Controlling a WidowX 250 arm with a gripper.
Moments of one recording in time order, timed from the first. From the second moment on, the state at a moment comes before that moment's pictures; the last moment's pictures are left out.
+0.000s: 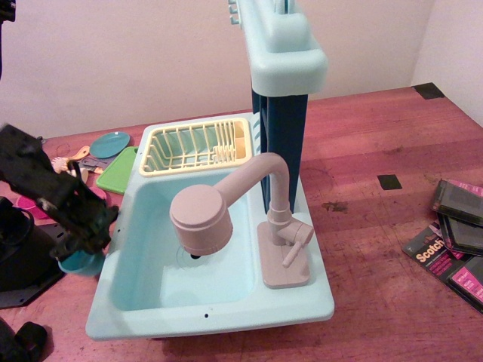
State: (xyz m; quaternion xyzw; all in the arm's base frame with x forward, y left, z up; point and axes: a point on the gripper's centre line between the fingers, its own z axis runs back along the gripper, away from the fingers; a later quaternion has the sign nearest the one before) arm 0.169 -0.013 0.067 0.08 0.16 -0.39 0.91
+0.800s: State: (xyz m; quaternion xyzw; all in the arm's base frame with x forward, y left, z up) arm 0.231 0.014 0.147 0.11 0.08 -0.45 0.88
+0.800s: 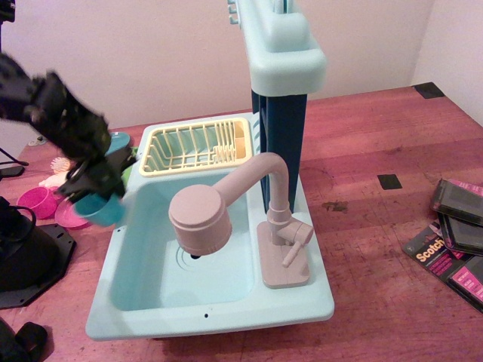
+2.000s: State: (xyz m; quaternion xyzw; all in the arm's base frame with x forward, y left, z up) arm 0.283 -0.041 0.099 0.09 0.12 -0.55 0.82
